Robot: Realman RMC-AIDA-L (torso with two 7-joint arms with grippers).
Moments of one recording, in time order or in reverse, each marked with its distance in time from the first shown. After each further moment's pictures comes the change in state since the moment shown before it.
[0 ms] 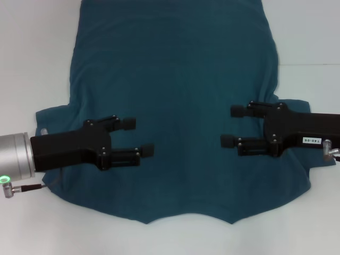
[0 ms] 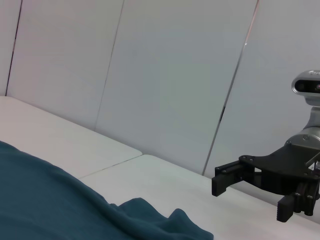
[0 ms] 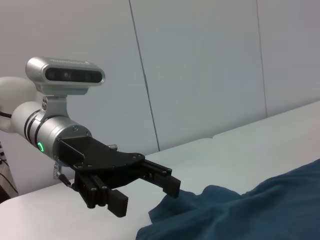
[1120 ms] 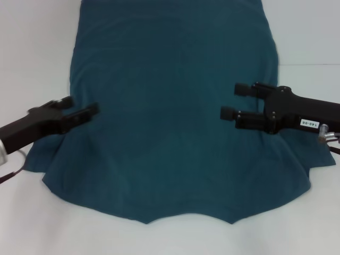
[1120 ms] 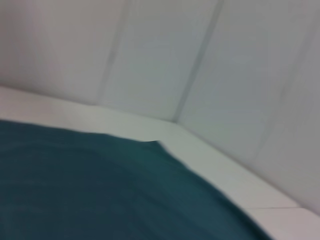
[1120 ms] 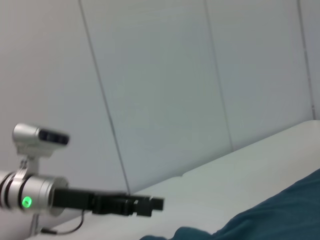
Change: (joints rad) left arm 0.050 -0.012 -0.145 -0.056 -0.077 -0.321 -0.084; right arm 0.002 0.030 0.073 0.043 0.073 0.062 0.001
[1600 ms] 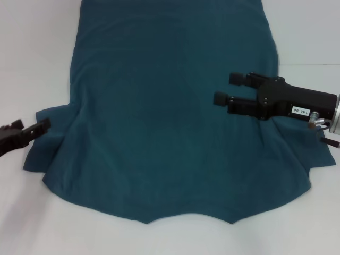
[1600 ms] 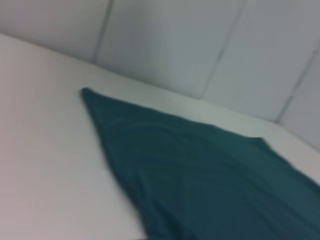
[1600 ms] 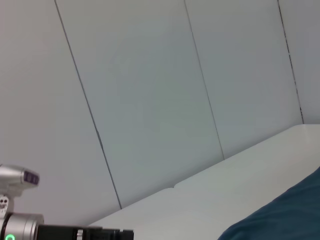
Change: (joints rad) left arm 0.070 -0.004 -0.067 -0.005 0.019 -0.197 -0.035; right arm 0.035 0.001 -0.010 0.033 0.035 0.058 0.034
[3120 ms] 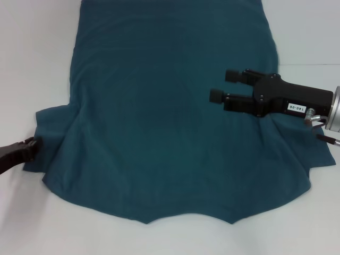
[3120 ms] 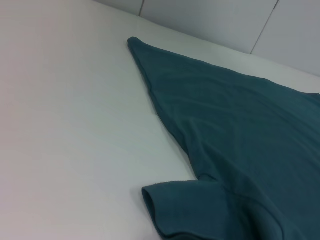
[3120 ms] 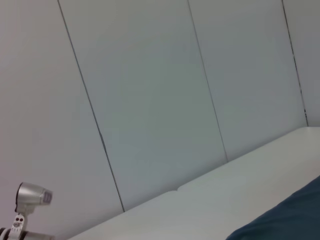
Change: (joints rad) left arm -0.028 0.003 0.028 -0.091 0.068 -0.181 0.002; right arm 0.016 0.002 -0.004 0.005 0.007 0.004 0.001
